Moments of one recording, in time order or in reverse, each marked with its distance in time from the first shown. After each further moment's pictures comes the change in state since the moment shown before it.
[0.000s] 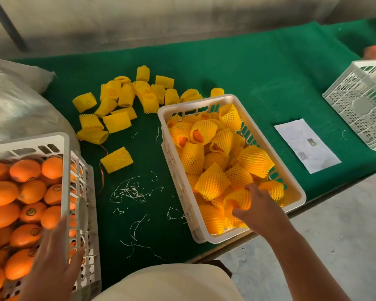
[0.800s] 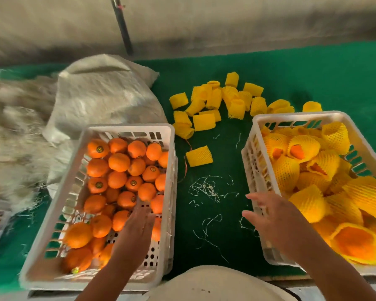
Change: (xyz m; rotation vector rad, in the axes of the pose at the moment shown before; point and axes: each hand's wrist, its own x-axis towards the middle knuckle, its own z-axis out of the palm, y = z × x) left_hand -0.016 0.004 -0.044 -0.169 0.051 -0.211; right_hand -0.047 -0.174 0.029 0.176 -0.037 -0.506
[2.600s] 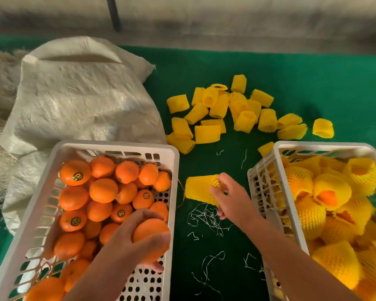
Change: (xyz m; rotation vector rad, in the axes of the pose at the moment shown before) left_hand 0.098 0.075 -0.080 -0.757 -0.412 -0.295; right_hand 0.217 -0.051 0.089 0.435 -0.166 0.025
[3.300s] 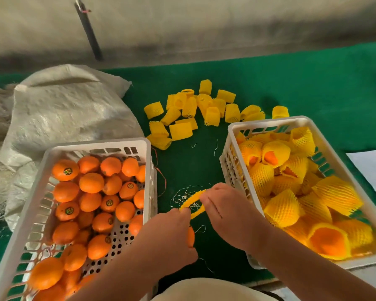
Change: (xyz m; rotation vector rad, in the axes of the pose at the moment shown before) left_hand -0.041 -0.002 0.136 1.517 -0.134 0.219; right_hand -0.184 -0.024 -0.044 -0.568 0.166 -0.405
